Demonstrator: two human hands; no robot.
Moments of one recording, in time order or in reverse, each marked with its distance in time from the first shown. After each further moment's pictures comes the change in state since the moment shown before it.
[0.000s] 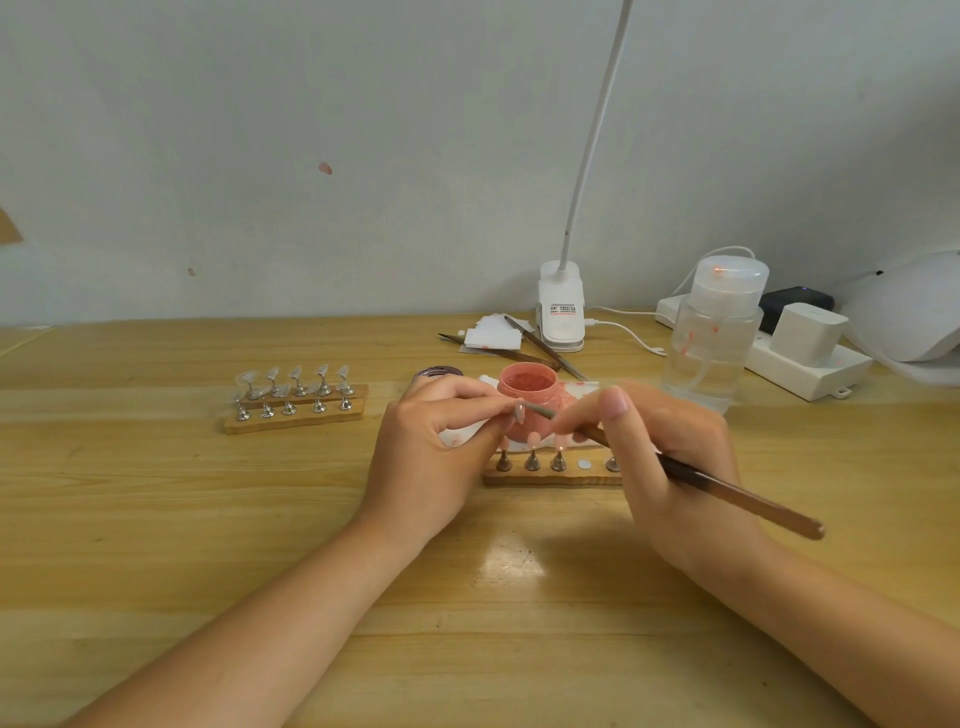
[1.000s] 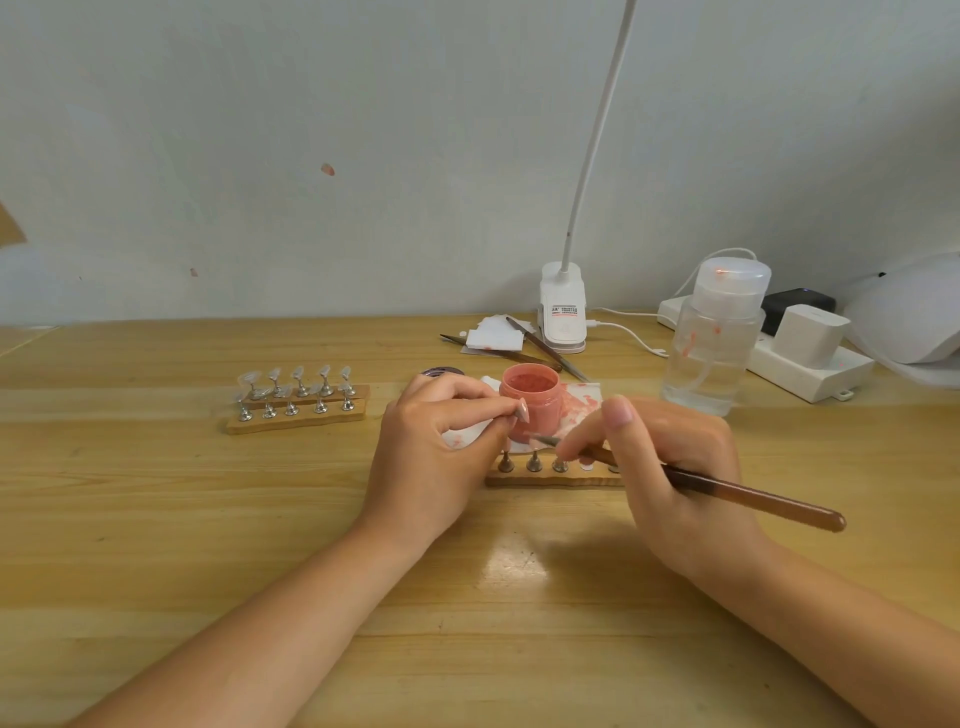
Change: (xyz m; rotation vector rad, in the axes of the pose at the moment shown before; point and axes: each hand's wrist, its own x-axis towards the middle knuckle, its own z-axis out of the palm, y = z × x) left_hand -0.001 0.000 0.000 0.064 0.030 0.006; right_hand -0.001 0.000 0.000 -0.034 -0.001 -0.006
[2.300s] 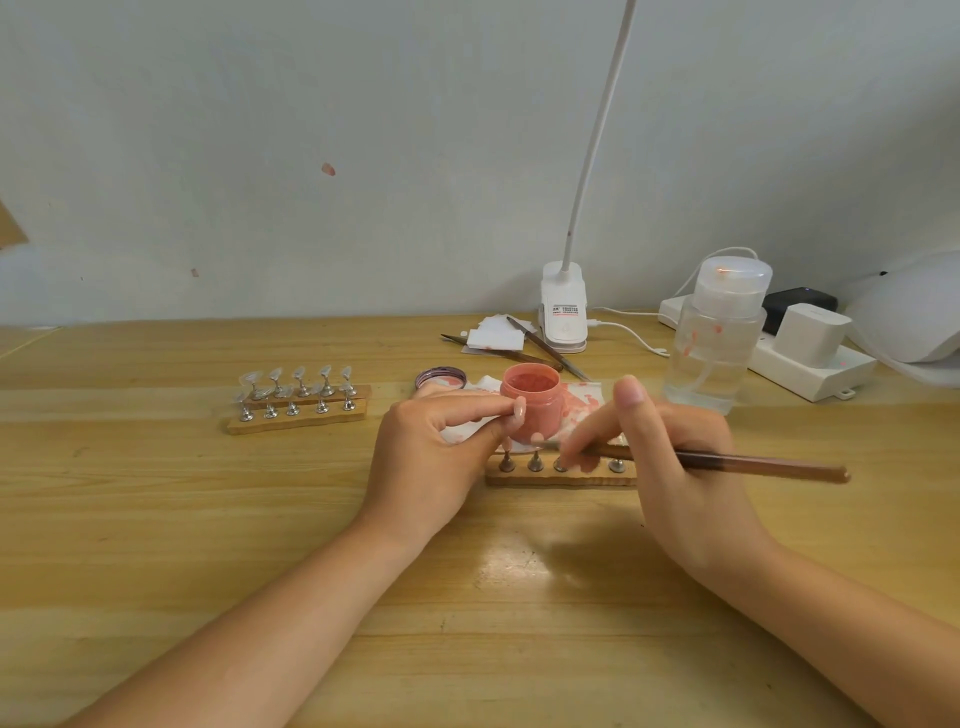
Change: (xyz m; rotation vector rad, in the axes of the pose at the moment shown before) left_hand 0.001 -0.001 -0.001 -0.168 -0.004 -0.011; right_hand -0.001 -0.004 0.002 0.243 -0.001 0.232
